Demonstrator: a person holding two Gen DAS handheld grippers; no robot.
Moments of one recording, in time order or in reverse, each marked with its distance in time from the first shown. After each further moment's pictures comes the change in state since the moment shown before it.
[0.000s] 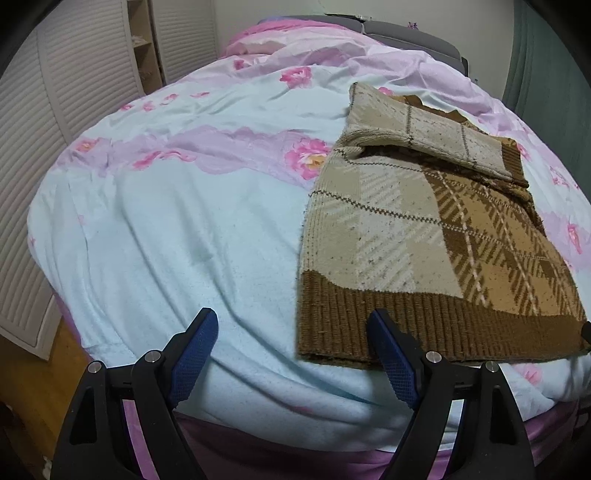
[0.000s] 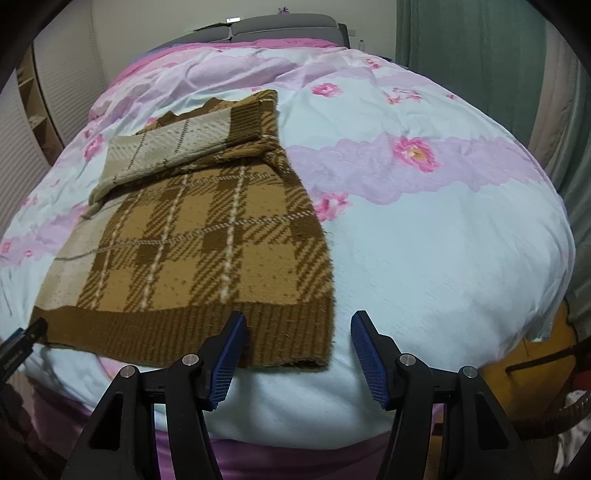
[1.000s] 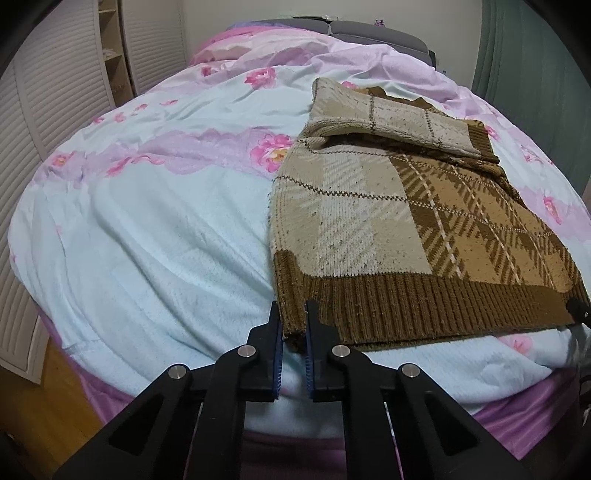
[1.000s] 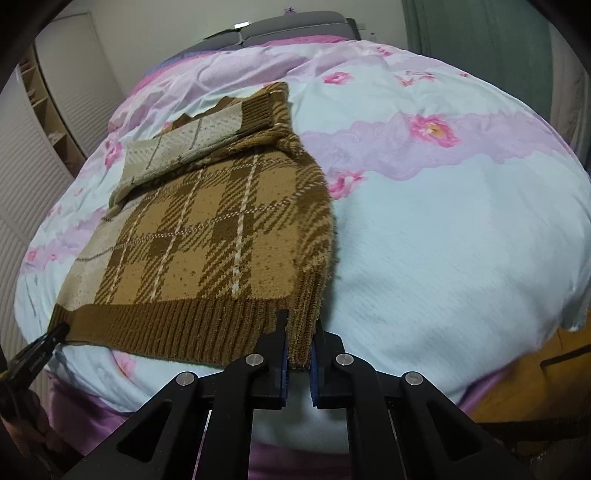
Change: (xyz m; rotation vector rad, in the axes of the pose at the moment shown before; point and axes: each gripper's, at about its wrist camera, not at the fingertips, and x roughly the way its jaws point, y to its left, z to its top) left arm -0.005 -0.012 -0.017 0.081 -0.028 -0.088; right arm 0.006 -0.013 -0.020 0.061 -0.013 0.171
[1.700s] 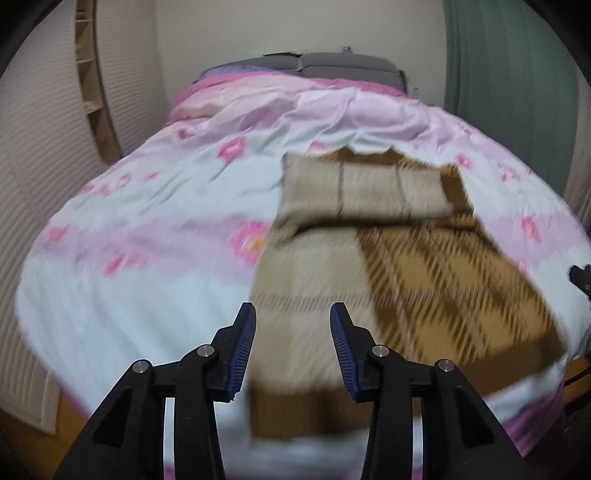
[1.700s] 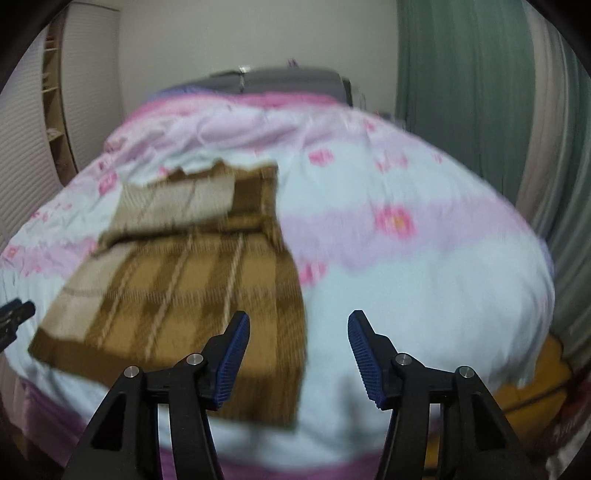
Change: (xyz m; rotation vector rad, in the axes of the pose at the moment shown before) left arm -0.029 -0.029 0.087 0.114 -0.150 -0.051; right arm -0.051 0.018 0.060 -0.151 -0.260 -0.150
